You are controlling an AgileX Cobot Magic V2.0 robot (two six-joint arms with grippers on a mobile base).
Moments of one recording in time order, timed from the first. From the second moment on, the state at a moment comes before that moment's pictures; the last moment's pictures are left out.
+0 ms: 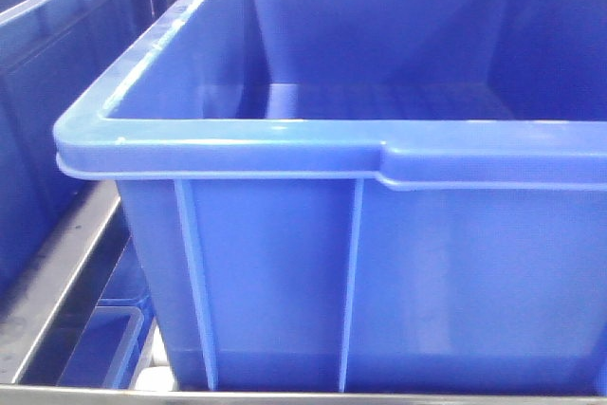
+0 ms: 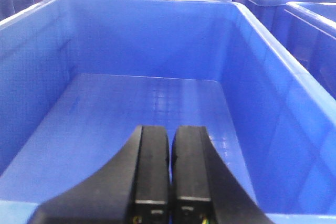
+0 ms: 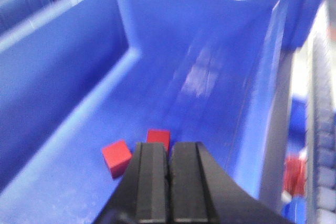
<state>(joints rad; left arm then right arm) -0.03 -0.01 0.01 -0.11 0.06 0.05 0.43 0.27 -0.46 -0.25 0.42 0.23</state>
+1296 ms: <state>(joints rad) -0.03 -0.01 0.01 -0.11 0.06 0.05 0.05 0.12 -0.23 -0.24 0.13 0.23</state>
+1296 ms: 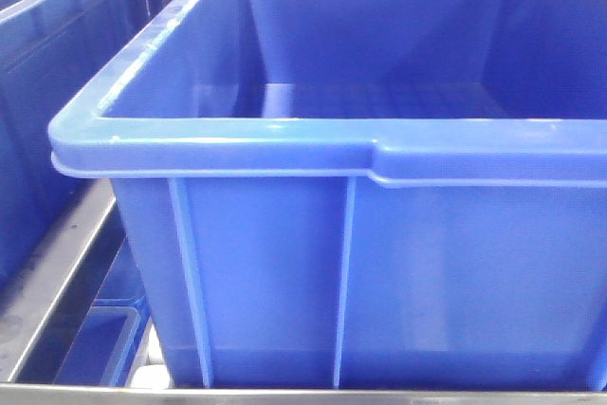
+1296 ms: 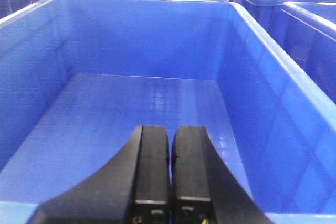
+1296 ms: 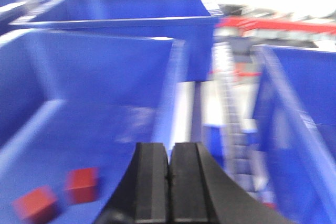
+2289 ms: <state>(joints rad) -0.03 -0.01 0.01 -0.11 0.06 0.05 -0.05 -0.01 0.03 -0.10 -0.01 0.23</state>
